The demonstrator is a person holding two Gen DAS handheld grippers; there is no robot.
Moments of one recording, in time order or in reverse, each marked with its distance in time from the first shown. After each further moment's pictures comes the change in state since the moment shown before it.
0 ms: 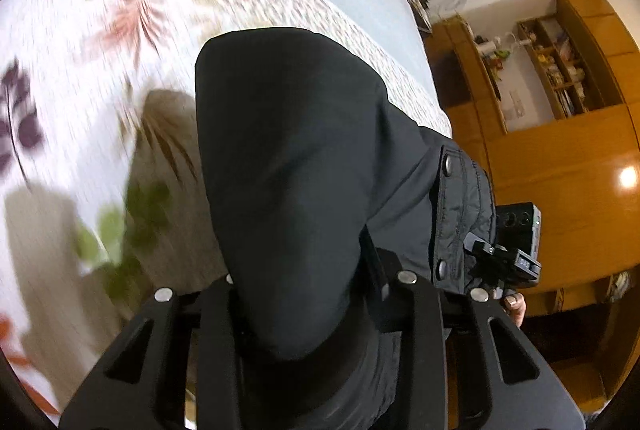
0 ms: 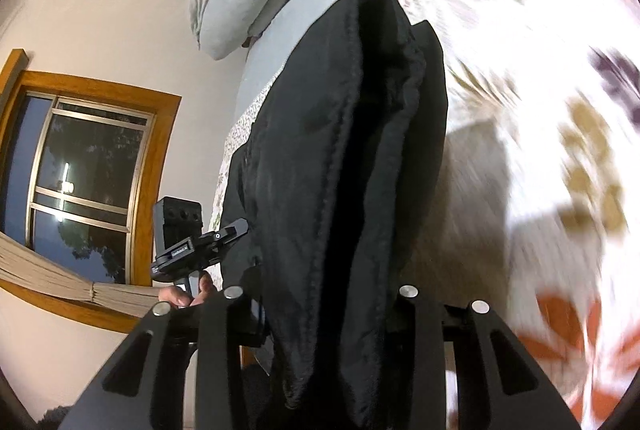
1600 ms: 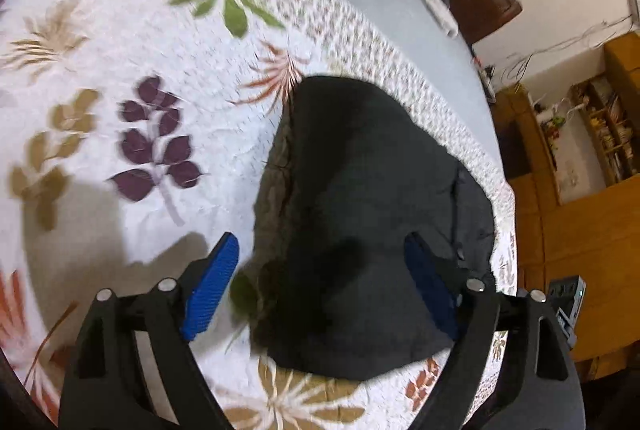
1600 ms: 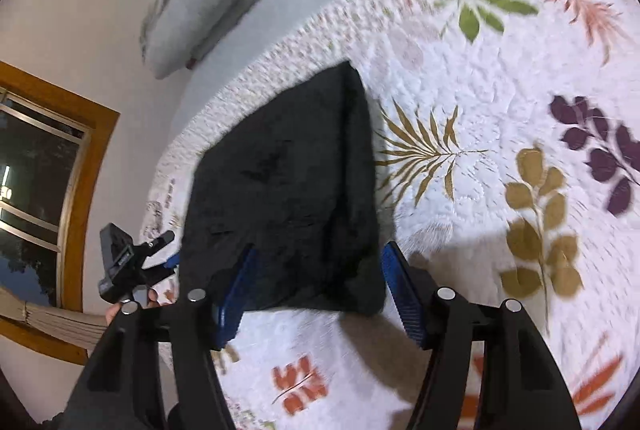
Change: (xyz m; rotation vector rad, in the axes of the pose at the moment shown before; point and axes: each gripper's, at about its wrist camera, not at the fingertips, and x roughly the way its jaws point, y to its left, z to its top) left arm -0.069 0.059 -0.025 -0.118 -0.251 0.218; right arm -0.002 -0.006 -0.025 -0.032 -0.153 -0.258
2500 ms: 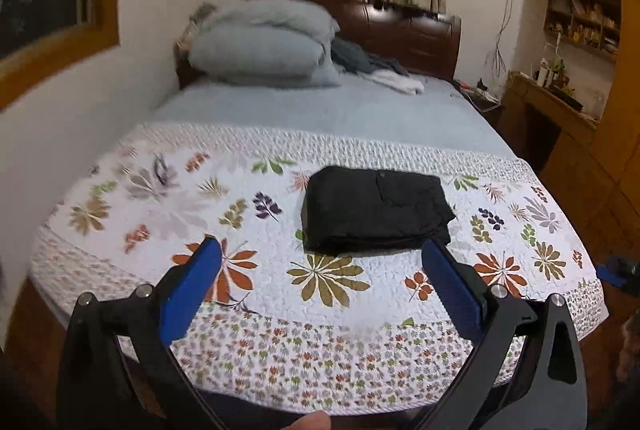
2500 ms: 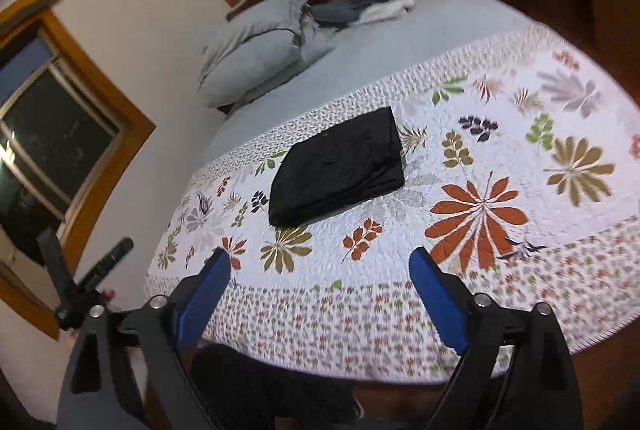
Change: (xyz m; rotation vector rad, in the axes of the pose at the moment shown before) left arm -0.311 -0.177 -0.265 0.485 -0.494 0.382; right arm -0.255 0.130 -0.243 -0.170 -0.302 -0.096
